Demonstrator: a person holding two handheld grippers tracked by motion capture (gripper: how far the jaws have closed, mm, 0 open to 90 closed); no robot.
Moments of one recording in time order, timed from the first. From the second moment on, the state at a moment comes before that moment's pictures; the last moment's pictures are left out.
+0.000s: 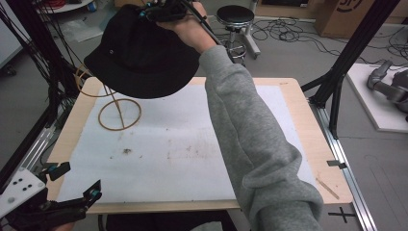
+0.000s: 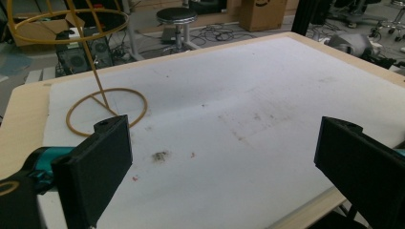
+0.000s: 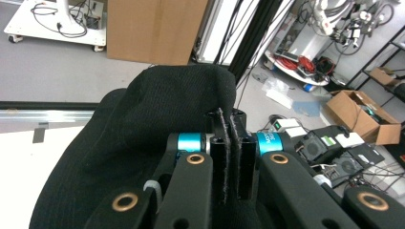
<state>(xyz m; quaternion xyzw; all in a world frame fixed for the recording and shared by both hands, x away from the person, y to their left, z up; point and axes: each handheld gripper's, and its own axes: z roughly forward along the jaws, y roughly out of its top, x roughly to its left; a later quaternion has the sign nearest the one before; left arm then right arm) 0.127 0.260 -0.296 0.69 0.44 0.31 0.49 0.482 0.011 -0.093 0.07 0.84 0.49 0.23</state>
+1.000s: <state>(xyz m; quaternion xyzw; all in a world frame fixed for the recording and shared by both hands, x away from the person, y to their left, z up) 0.116 0.281 -0.303 0.67 0.47 0.31 0.49 0.504 0.152 -0.137 0.02 0.86 0.47 0.20</state>
